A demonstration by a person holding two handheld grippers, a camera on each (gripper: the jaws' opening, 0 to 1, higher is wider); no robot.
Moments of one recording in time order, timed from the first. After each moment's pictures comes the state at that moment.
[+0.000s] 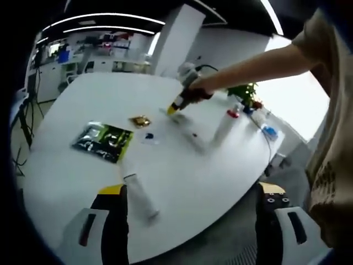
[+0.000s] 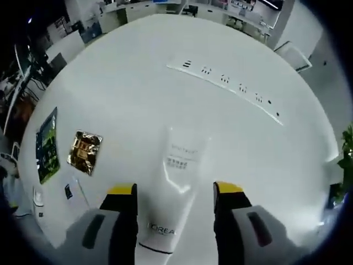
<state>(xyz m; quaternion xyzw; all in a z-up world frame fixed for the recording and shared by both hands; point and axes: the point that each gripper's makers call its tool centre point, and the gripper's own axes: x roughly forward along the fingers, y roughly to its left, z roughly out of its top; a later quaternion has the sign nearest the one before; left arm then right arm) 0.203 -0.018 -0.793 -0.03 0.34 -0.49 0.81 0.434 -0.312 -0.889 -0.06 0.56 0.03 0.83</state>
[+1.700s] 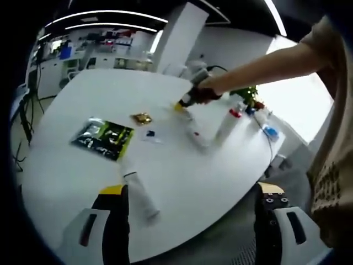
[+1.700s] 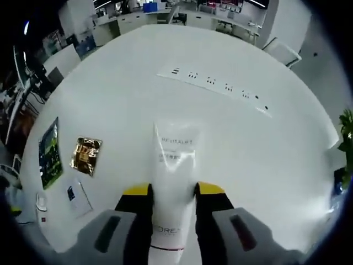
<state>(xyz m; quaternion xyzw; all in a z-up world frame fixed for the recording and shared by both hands) 0.207 -0.018 -0.799 -0.04 0.34 -0.48 0.81 0.420 -0.321 -0.873 -0.03 0.51 0.01 0.86</state>
